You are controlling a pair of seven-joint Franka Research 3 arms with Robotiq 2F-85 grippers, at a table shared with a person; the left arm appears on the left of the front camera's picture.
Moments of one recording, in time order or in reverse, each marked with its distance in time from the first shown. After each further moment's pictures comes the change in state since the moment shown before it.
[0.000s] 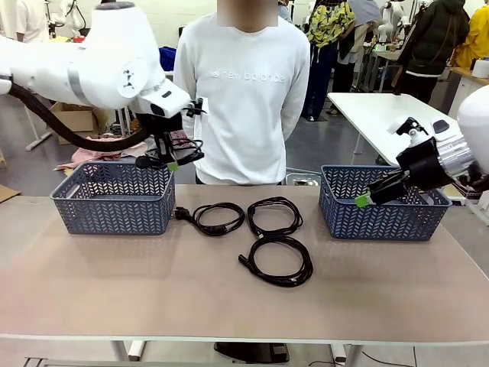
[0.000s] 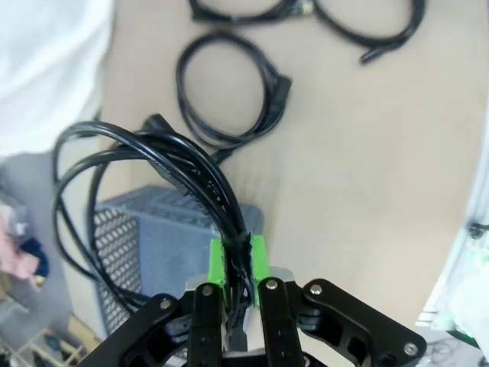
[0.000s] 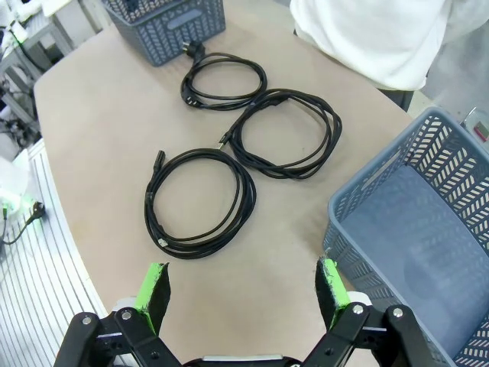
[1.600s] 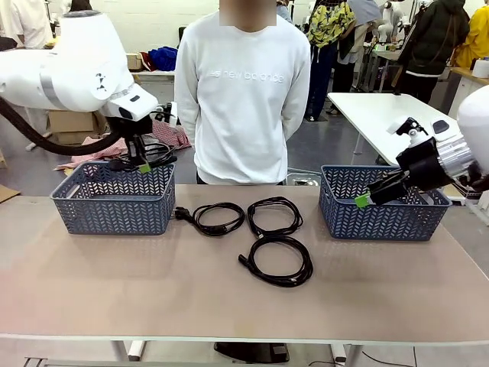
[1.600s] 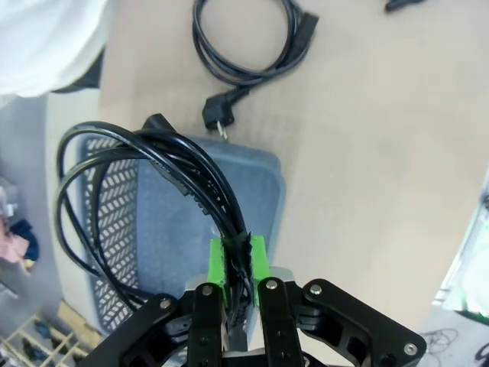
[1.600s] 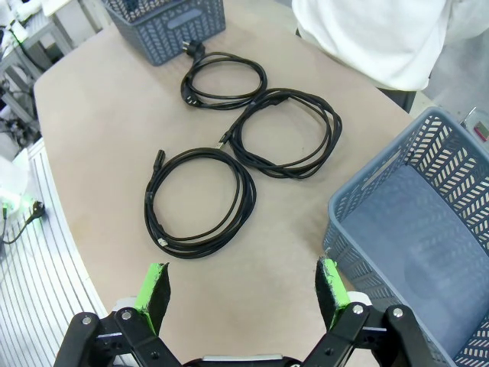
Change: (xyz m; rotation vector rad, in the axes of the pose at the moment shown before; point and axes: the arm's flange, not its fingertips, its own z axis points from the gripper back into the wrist) left arm -0.070 0.026 -0.013 -0.016 0.037 0.008; right arm 0.000 0.000 0.000 0.000 0.002 0.001
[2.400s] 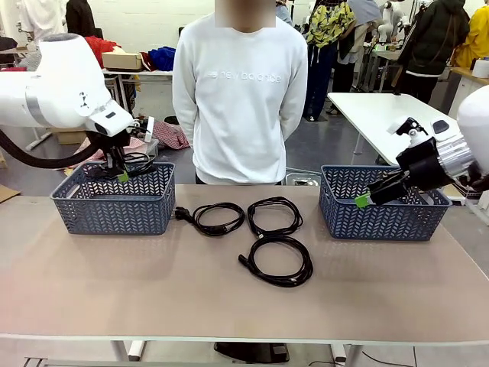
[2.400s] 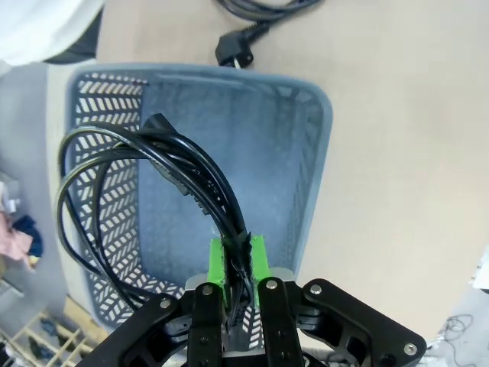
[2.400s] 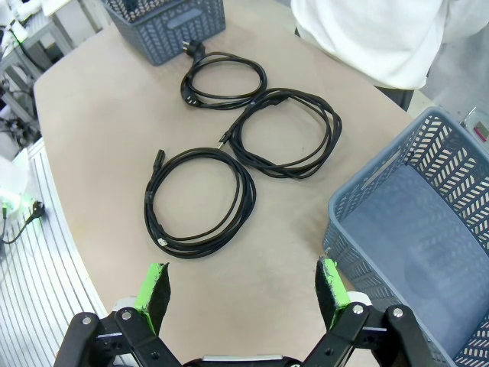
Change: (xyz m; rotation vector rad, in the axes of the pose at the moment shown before) left arm -0.057 0.022 -0.040 0.004 0.028 -0.027; right arm 0.000 0.000 0.000 0.000 0.000 0.000
